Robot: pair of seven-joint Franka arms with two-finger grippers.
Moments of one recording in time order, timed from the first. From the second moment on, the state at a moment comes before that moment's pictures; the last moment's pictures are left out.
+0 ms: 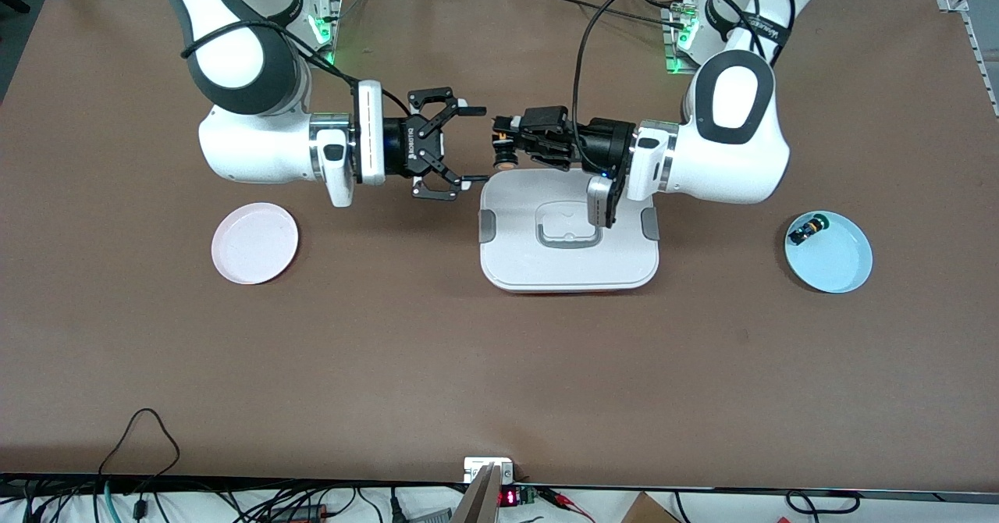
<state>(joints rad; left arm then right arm) -0.20 0.30 -0.25 -1.75 -1.41 1.86 0.41 0.26 0.26 0.22 -1.82 1.57 2.00 -1.75</state>
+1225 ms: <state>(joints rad) -0.01 0.34 -0.24 -1.58 0.04 1.68 0.79 -0.04 0.20 0.21 -1.90 0.97 1.86 -0.95</state>
